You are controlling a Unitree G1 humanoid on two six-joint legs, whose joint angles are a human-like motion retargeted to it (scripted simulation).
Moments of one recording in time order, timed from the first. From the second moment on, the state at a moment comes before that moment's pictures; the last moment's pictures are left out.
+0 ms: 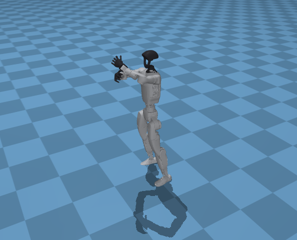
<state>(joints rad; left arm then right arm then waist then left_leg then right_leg) -1.70 0.77 -1.16 0.16 -1.25 -0.23 -0.11 -1.38 -0.50 1.00 0.25 0.99 -0.11 0.07 0.02 0.08 -0.04 0.14 0.15 0.20 0.03 -0.16 -0.26 0.12 -0.12 -0.21 0.06 -0.03 0.26</state>
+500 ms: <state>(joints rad) -1.44 0.86 -0.79 0.38 -1.22 -0.25 -0.07 -1.33 -0.64 0.74 0.44 1.04 -0.17 -0.03 0.03 0.08 -0.03 0.16 0.15 0.22 0.03 -0.16 -0.26 0.11 -0.12 -0.20 0.11 -0.04 0.26</state>
